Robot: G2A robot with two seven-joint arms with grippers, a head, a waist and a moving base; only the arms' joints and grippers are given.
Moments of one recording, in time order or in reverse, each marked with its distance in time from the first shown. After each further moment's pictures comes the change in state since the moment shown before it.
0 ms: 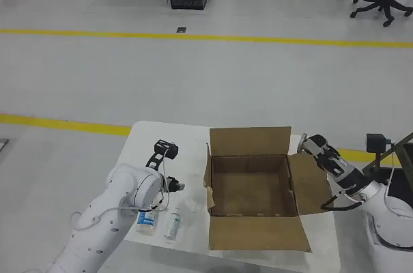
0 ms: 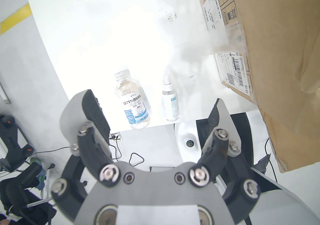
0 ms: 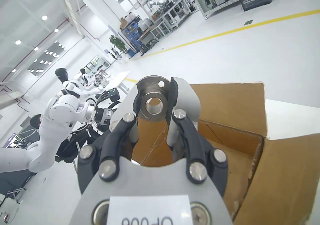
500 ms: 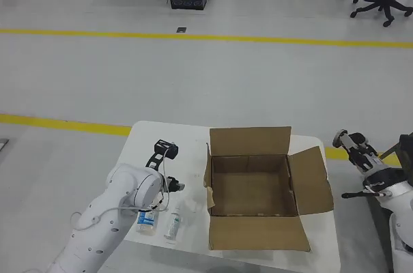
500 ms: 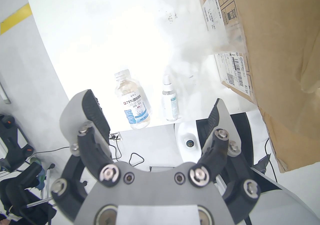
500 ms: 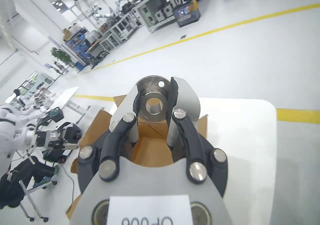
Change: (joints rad) left arm 0.000 0.000 0.000 0.000 0.000 0.000 0.000; right arm -0.055 0.015 0.164 0.007 -0.226 0.188 -0.100
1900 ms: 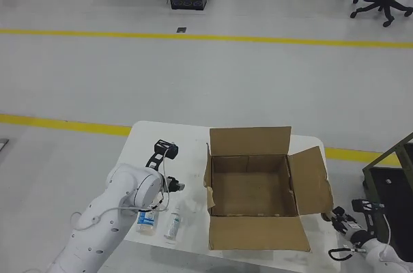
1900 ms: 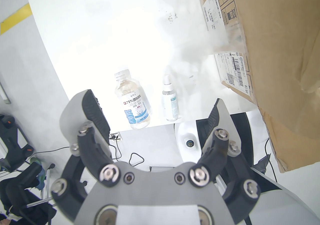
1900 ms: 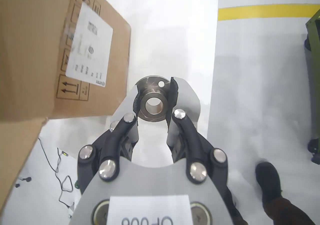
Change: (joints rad) left arm 0.000 0.000 0.000 0.000 0.000 0.000 0.000; right arm -0.323 -0.003 -0.092 0.221 -0.371 -0.061 -0.070
